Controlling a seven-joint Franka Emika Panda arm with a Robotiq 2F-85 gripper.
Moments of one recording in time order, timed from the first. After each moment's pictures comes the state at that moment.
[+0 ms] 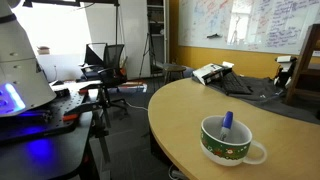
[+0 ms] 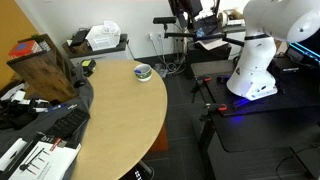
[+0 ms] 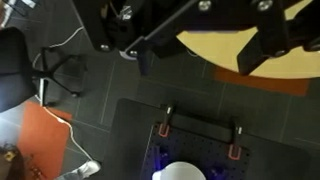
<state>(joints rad) 0.07 -0.51 -0.10 -2.37 0.11 1.52 -0.31</state>
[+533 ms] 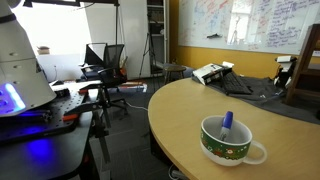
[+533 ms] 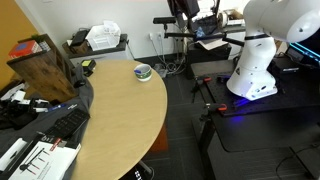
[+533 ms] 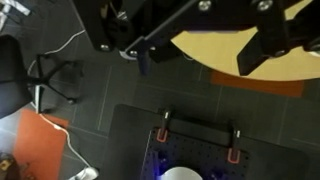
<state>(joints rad) 0.06 -0.51 -0.09 -2.38 0.11 1.56 -0.28</state>
